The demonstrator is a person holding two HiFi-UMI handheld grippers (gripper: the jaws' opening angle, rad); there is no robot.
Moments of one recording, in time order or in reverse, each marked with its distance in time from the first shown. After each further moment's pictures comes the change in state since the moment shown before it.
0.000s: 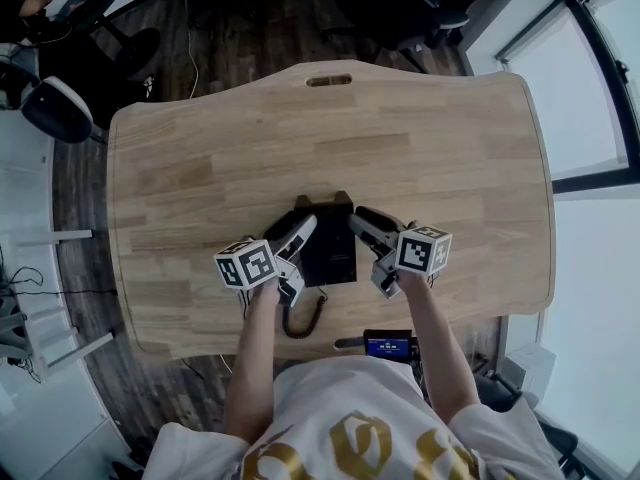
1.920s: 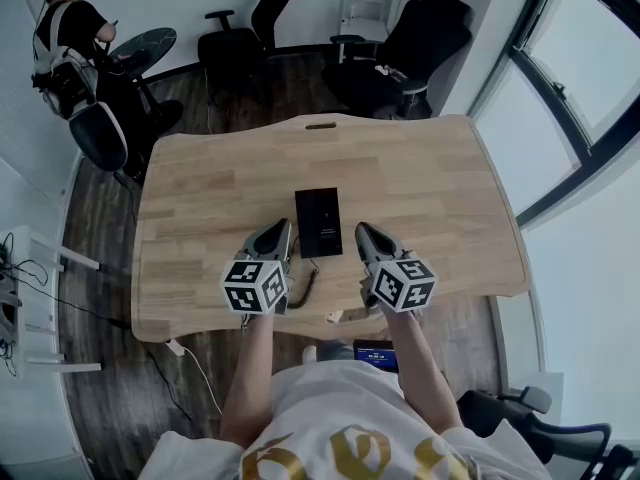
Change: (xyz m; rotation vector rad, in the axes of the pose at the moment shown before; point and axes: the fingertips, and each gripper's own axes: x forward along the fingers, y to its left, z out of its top) left arm -0.188 -0.174 -0.032 0.664 -0.299 0.169; right arm -0.168 0.185 -0.039 -0.478 -0.357 -0.267
